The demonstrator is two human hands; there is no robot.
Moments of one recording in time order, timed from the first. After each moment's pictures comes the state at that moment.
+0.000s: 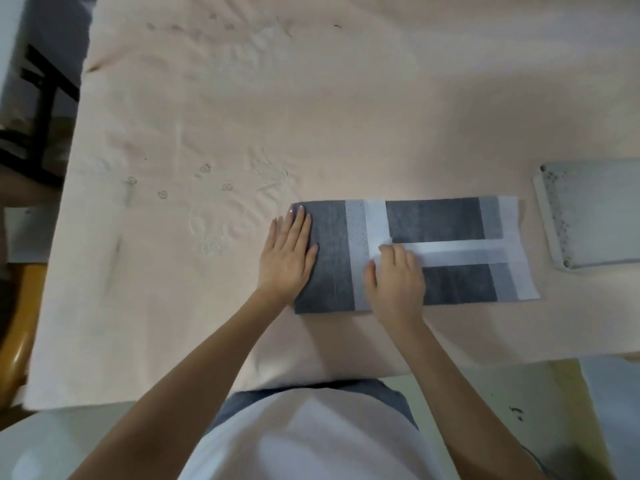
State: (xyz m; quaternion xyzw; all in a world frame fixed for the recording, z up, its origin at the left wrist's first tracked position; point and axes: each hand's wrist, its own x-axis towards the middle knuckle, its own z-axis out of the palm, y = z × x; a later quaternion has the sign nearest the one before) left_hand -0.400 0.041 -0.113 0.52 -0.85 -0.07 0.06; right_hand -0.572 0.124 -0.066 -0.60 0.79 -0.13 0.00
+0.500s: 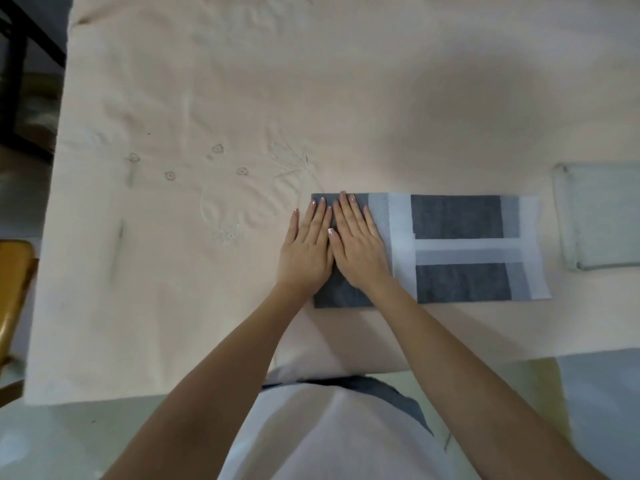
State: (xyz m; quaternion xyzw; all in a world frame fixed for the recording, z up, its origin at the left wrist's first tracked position) left_hand -0.398 0.038 -0.128 0.50 -0.86 -0.10 0.08; right_hand -0.524 0.051 -0.109 -0.72 0.68 0.01 0.10
